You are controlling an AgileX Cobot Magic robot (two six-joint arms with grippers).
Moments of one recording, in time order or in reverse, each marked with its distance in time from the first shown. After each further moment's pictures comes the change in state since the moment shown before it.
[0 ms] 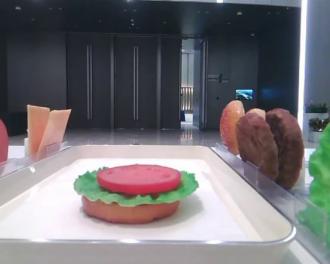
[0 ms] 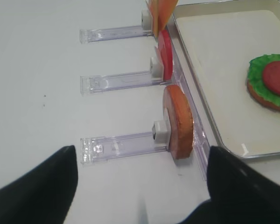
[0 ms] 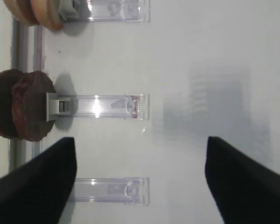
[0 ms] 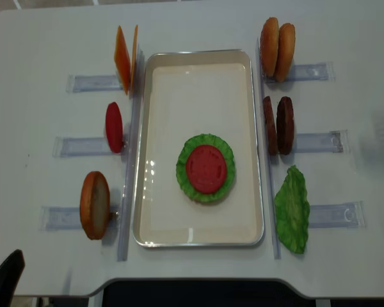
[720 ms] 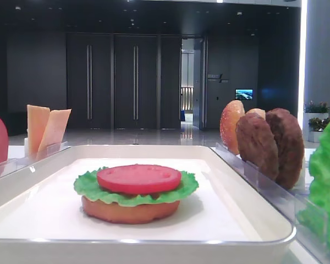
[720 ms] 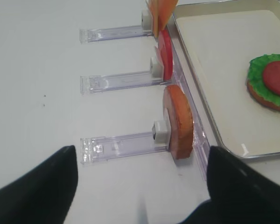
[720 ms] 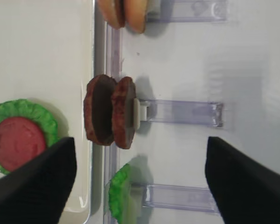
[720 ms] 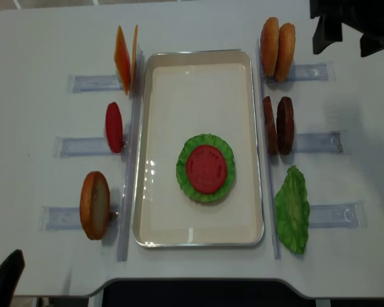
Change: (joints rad) left arm 0.000 0.000 0.000 0.000 0.000 0.000; right arm 0.328 0.146 -0.133 -0.041 0.010 0.315
